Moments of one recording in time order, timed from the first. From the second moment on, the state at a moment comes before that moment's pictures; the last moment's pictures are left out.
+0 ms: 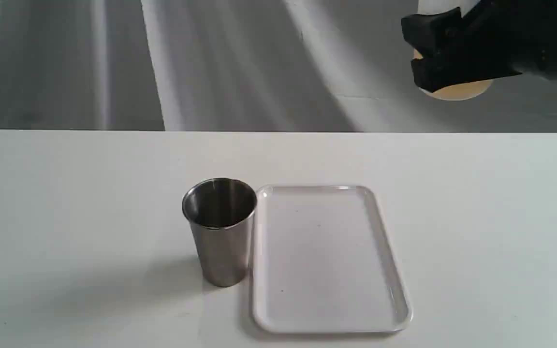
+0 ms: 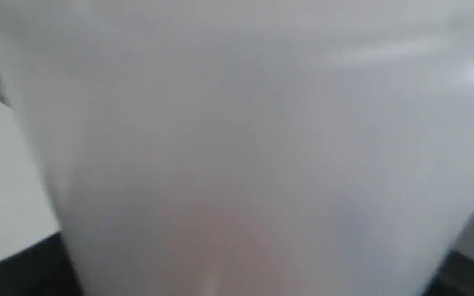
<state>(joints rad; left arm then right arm) 0.06 0.00 0.00 -0.02 0.29 0.04 0.20 1.28 -0.97 -0.10 -0.05 -0.24</state>
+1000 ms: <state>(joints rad) 0.06 0.00 0.00 -0.02 0.29 0.04 0.43 1.65 -1.22 -1.31 0.44 0.87</state>
